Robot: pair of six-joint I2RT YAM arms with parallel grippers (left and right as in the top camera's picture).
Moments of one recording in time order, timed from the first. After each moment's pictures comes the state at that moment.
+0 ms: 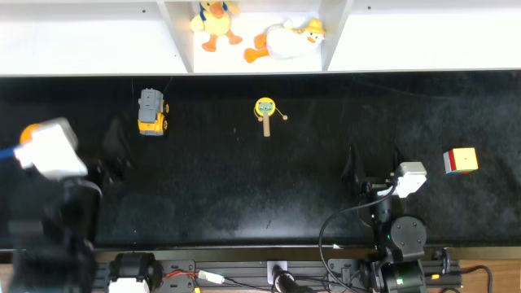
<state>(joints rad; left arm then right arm) 0.00 0.64 1.00 -0.74 -0.19 -0.22 0.16 0.01 0.02 -0.01 0.09 0.25</state>
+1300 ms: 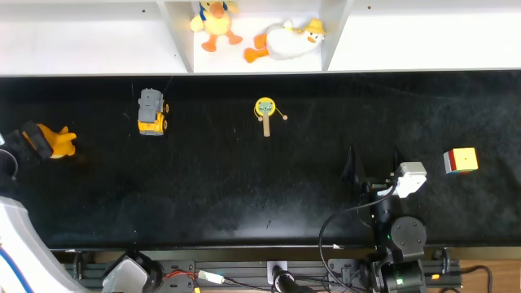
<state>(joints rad) 0.81 1.19 1.08 -0.72 0.16 0.25 0.16 0.01 0.02 -0.01 0.09 0.25</state>
